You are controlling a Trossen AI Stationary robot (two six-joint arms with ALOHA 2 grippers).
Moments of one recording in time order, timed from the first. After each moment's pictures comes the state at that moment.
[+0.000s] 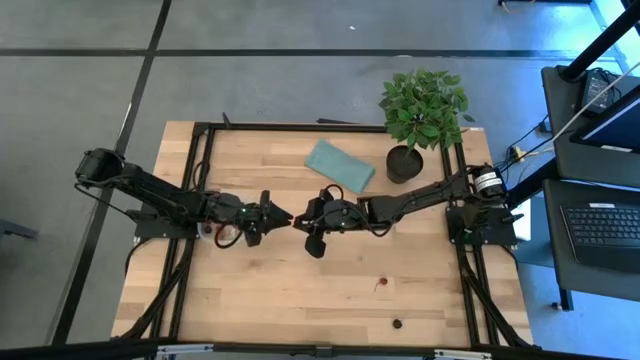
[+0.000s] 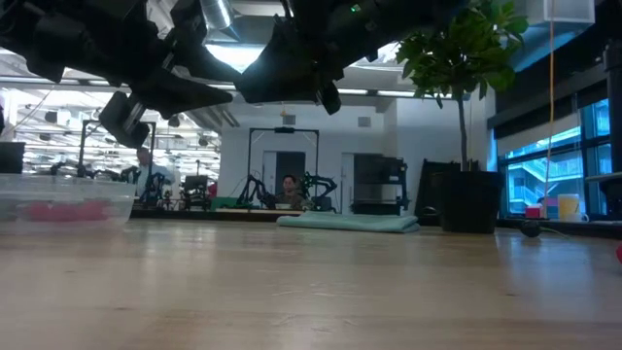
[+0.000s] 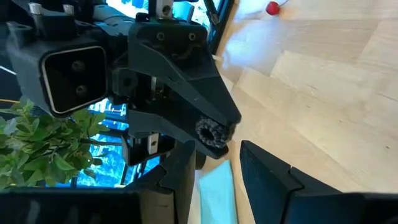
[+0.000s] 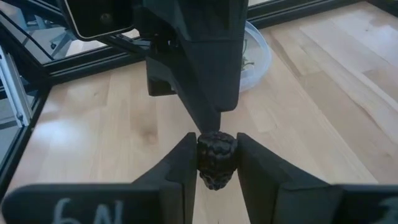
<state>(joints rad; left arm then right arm) -0.18 1.14 0.31 0.62 -0.21 1.19 0.15 1.87 1.23 0.16 0.21 0.34</state>
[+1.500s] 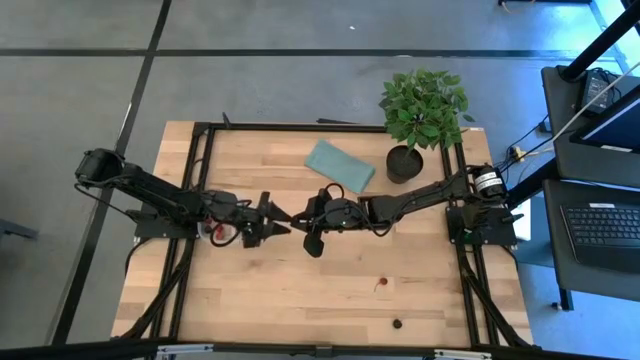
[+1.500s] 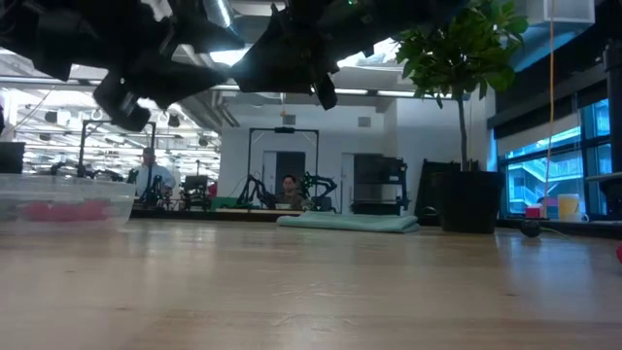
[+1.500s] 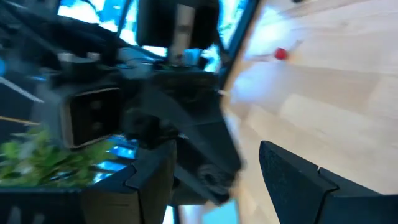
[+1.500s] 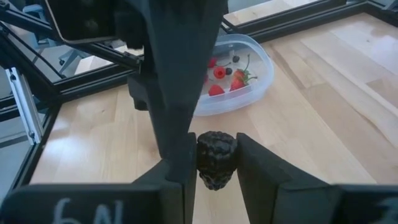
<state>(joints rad) -0.17 1.14 0.31 0.70 -0.08 1.16 0.15 1.86 1.23 0.21 0.21 0.36</state>
